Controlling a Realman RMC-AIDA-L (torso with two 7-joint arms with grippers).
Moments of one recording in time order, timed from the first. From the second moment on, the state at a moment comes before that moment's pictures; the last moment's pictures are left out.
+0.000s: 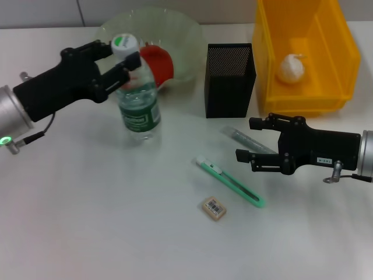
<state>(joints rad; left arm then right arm) -0.48 -2.06 0.81 0.46 1.48 1.46 -1.04 0.49 2.08 -0.79 -0.49 -1.88 -1.44 1.10</state>
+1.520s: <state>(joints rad) -0.47 -2.07 0.71 0.41 1.47 1.34 -0.91 0.49 2.08 -0.79 -0.49 -1.88 -1.44 1.10</state>
